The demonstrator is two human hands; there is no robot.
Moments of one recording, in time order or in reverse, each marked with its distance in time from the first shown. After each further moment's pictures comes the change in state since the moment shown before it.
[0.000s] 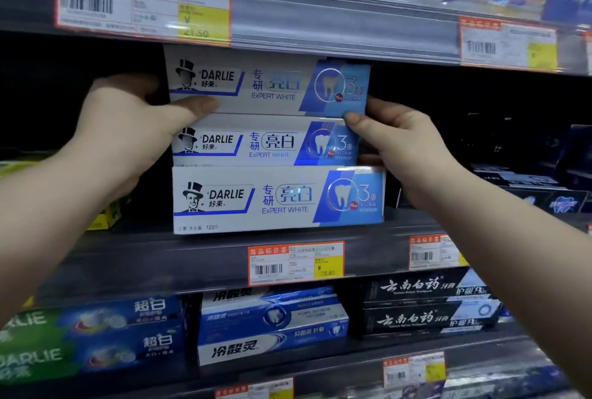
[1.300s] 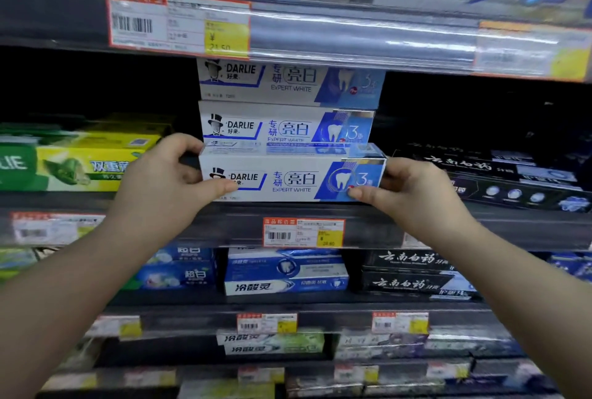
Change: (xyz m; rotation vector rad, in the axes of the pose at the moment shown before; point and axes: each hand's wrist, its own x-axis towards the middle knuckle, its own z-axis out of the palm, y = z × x) left_hand -0.077 0.020 -0.002 0.435 -0.092 -0.317; right_hand -0.048 0.013 -0.025 -0.535 -0.190 0.049
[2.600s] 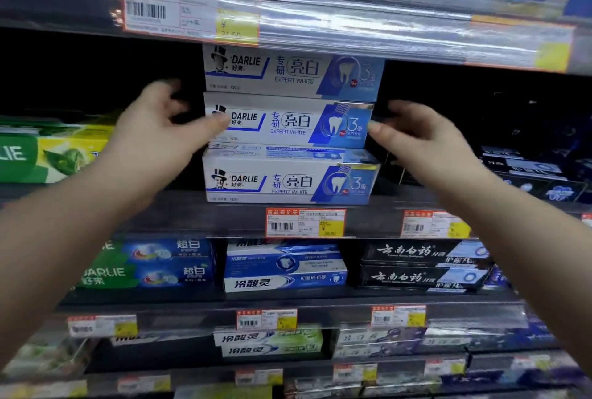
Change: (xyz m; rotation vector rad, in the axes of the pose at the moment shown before) left_hand 0.028 0.005 -0.012 -0.357 0.019 -0.013; right_hand 0.016 -0.026 -0.011 0.211 0.199 0.075
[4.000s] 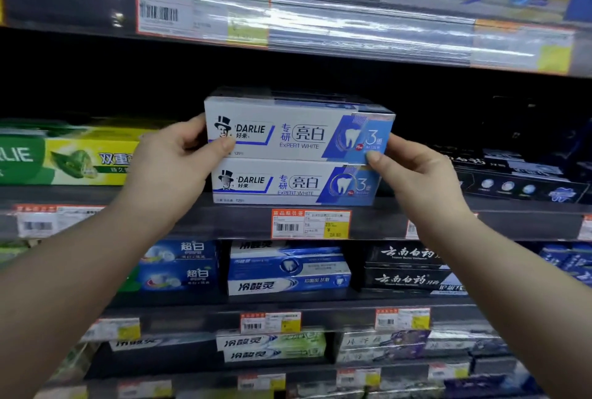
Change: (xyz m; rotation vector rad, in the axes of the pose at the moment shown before) left_hand -0.021 -0.017 0.010 -0.056 0.005 0.140; right_hand -0.033 0.015 0.022 0.236 0.025 0.002
